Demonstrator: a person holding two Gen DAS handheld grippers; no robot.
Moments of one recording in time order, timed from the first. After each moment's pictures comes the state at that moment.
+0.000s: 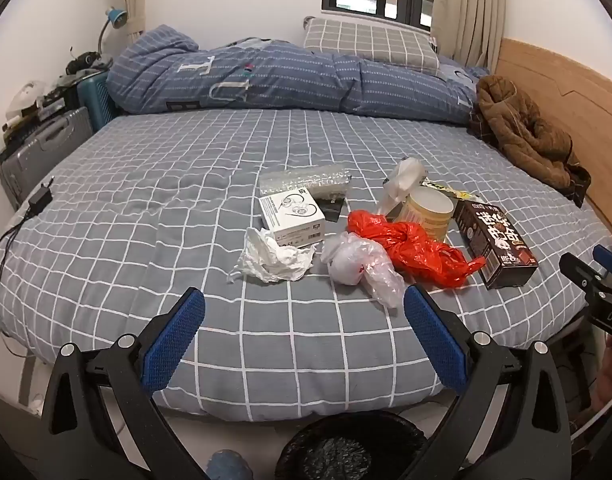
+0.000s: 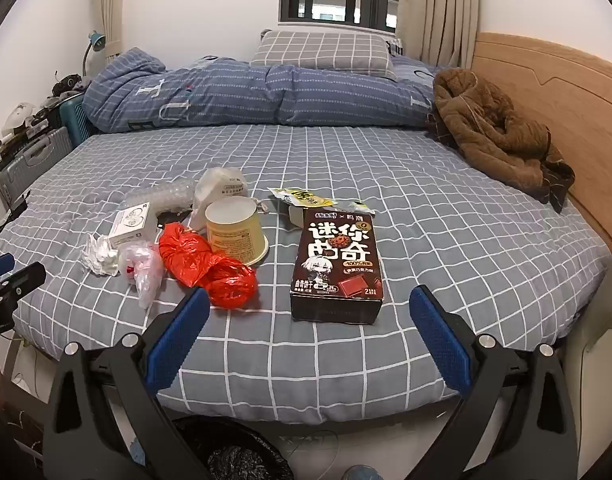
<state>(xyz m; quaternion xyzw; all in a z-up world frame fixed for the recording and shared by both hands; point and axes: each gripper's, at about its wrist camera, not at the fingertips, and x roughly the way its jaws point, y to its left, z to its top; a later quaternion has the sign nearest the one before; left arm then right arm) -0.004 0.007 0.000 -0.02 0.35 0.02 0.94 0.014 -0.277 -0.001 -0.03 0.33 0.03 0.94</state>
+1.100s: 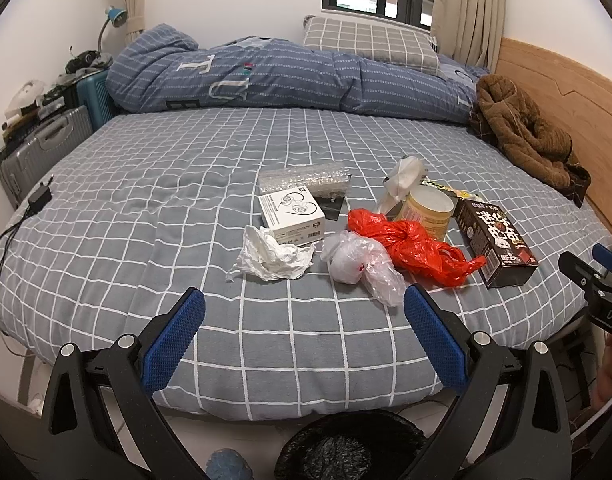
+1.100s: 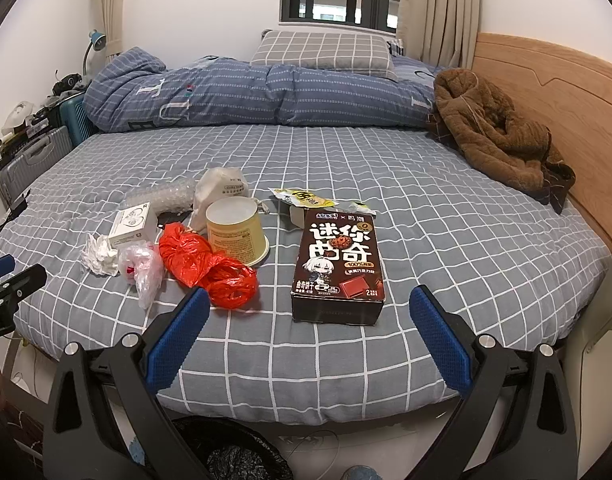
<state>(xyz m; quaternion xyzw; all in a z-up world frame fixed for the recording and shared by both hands) -0.004 0.007 -0.003 -0.02 0.35 0.02 0.94 0.014 -0.278 0.000 -0.03 0.33 0.03 0.94</state>
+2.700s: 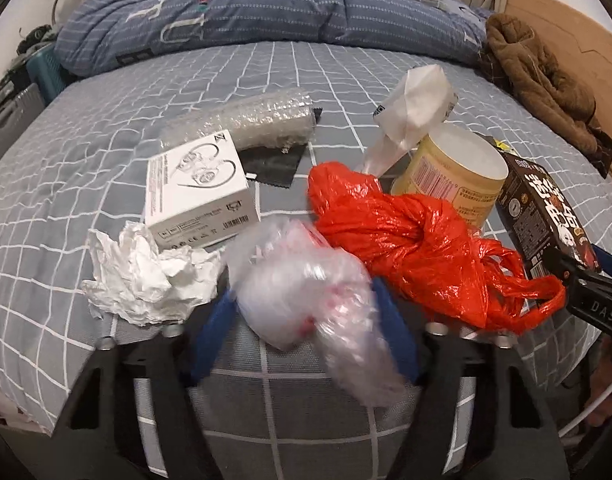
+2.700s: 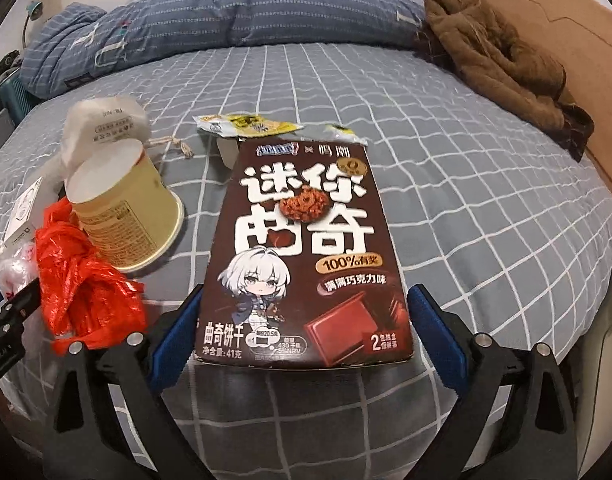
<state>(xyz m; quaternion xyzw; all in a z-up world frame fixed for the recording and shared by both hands) 0.132 -0.040 -0.095 -0.01 0.45 0.00 0.89 0.143 -0.296 -0.101 -0.01 0.46 -0.02 0.88</state>
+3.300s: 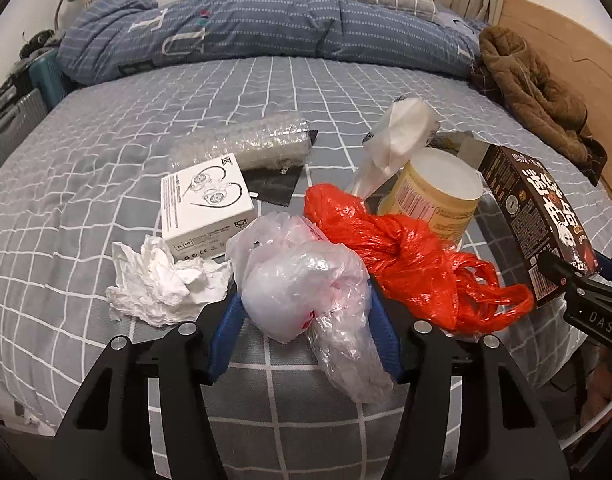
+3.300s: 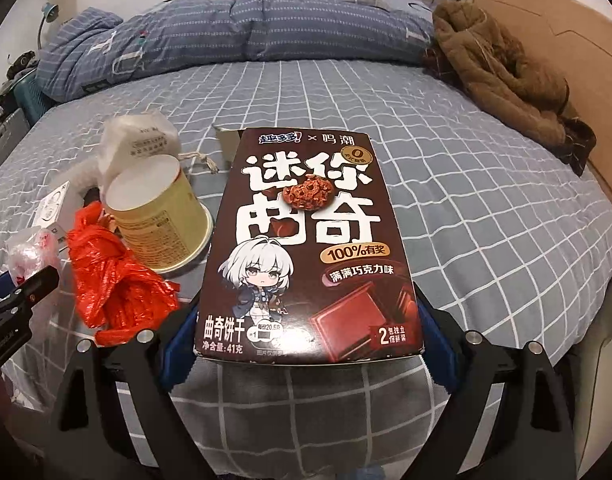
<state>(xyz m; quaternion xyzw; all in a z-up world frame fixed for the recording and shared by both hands) 0.119 -0.041 -0.068 -0.02 0.43 -0.01 0.90 0.119 -0.293 -0.069 -0.02 0.43 0.00 0.90</state>
